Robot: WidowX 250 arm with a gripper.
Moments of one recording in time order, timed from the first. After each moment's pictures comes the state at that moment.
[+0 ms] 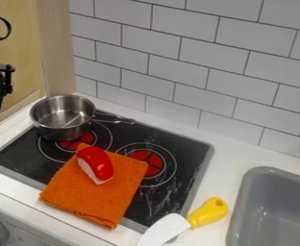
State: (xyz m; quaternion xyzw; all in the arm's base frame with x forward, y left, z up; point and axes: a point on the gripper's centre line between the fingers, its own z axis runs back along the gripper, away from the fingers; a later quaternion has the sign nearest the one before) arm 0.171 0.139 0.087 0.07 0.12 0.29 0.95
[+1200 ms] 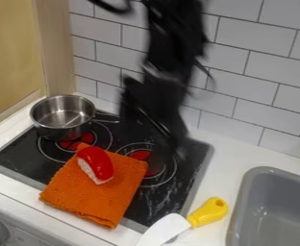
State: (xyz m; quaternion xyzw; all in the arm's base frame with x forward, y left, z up) arm 0.222 -0.054 0.066 0.09 0.02 -0.29 0.95
